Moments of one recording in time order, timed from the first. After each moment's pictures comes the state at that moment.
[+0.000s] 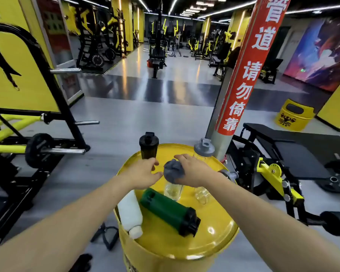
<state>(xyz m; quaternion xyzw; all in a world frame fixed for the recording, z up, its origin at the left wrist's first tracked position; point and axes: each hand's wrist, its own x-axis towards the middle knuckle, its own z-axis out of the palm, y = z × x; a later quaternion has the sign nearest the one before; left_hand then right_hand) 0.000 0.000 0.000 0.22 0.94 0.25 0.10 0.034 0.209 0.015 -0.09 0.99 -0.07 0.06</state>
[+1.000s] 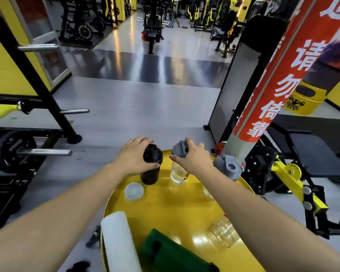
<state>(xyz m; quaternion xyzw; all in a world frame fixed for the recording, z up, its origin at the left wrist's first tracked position) -0.229 0.005 -0.044 0.24 0.96 0.17 0.02 -0.171 0.219 -0.031 0.16 0.97 -0.16 0.01</state>
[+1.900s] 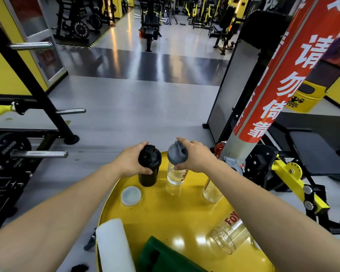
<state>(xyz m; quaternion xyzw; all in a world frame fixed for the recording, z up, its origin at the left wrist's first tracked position) -0.252 0.007 -0.060 0.21 0.93 0.26 0.13 -0.191 0.247 -0.025 0.02 0.99 -0.14 0.07</state>
